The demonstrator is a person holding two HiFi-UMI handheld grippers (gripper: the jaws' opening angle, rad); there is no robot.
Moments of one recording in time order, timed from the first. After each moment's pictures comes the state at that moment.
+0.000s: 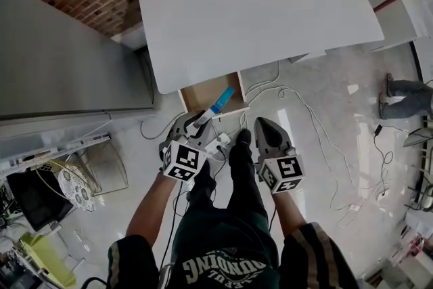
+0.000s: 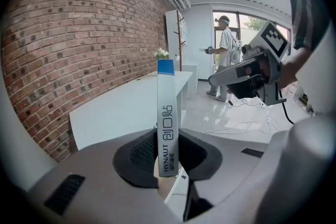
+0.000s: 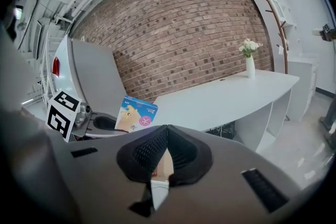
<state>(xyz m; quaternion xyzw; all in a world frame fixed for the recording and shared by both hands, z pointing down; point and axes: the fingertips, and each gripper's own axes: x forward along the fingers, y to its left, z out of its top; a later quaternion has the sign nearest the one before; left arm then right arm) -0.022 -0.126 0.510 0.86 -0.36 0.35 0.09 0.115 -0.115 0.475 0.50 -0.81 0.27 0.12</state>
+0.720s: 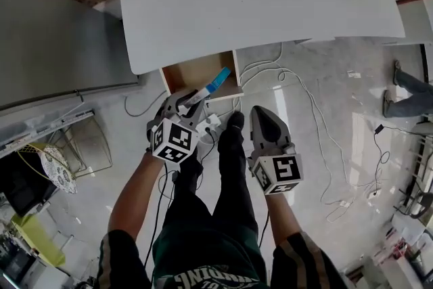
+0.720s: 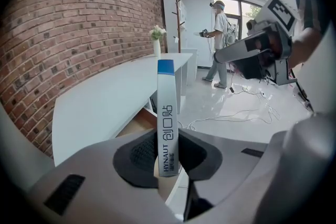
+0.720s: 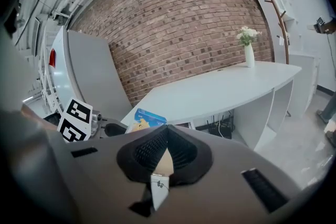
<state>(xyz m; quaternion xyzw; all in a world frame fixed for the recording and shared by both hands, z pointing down) -0.004 -0.143 0.626 0.84 -0.34 0.40 0.11 0.131 -0.132 0.545 0.50 -0.81 0.28 0.14</state>
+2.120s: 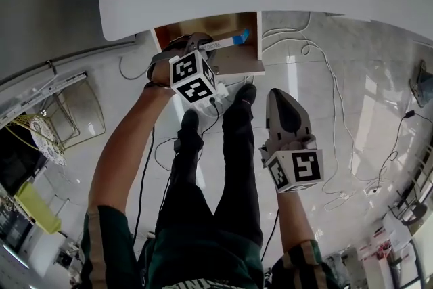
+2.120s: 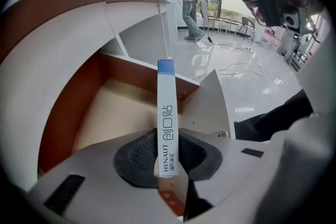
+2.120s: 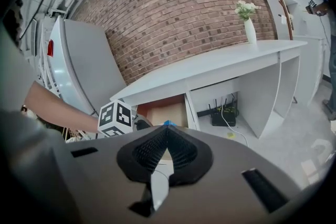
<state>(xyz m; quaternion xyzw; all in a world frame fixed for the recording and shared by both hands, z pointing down) -0.011 -0.183 0.820 0.79 -0.21 0.57 0.07 0.129 -0.127 0.666 0.47 -0.81 0.31 0.16</state>
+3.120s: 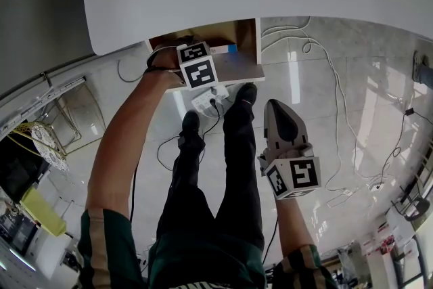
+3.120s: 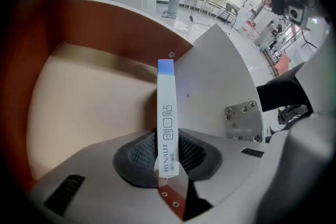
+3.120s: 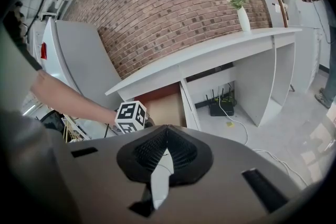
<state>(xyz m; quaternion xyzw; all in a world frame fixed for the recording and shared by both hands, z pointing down) -0.029 -0.163 0.885 0.74 -0.04 0.66 0.13 0.127 -0.114 0.686 0.47 -0.79 0.35 0.17</state>
